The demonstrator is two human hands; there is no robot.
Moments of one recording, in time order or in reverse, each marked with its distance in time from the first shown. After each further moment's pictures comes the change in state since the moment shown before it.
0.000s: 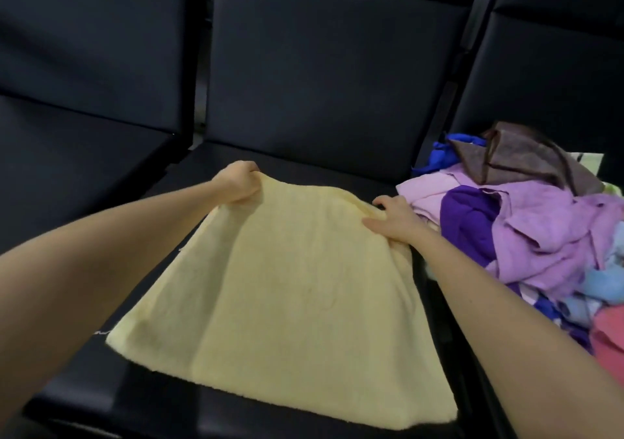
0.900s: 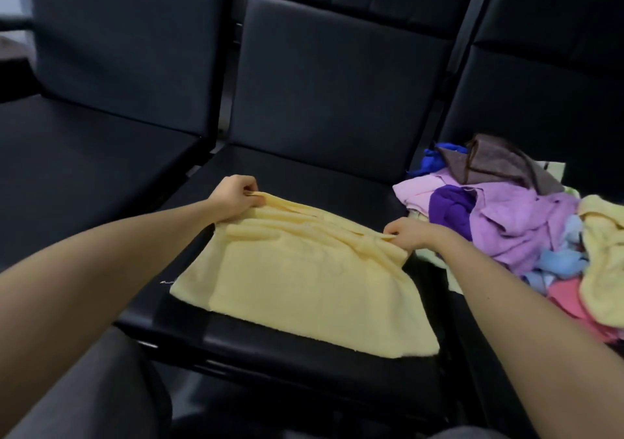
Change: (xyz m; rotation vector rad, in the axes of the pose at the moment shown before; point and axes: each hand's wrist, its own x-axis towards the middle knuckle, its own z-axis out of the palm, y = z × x) left_hand -0.087 -0.036 -0.021 -0.187 0.054 0.120; right_hand -0.086 -0.019 -0.027 -0.251 -0.348 -0.051
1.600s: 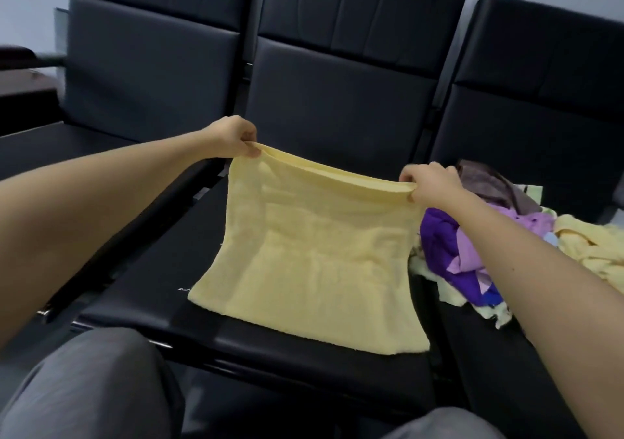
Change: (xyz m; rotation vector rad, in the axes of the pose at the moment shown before) left_hand -0.003 0.078 -0.131 0.253 0.043 0.141; right_hand -0.052 -0.037 -0.087 -0.359 0.641 0.066
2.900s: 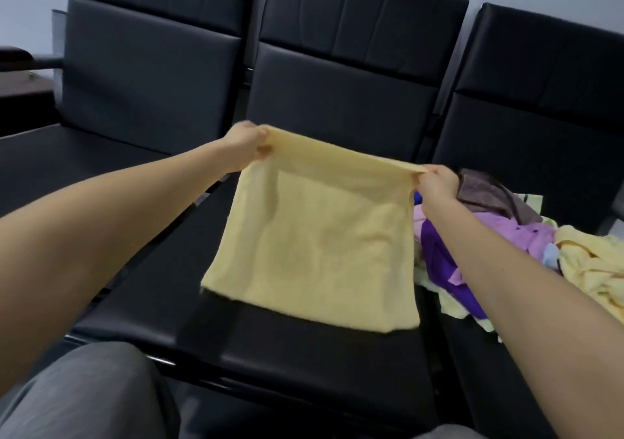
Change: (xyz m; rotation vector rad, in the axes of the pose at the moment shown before) left_hand 0.030 0.022 0.024 -1.116 0.188 -0.351; right_hand 0.023 -0.012 0.011 1.326 0.375 0.590
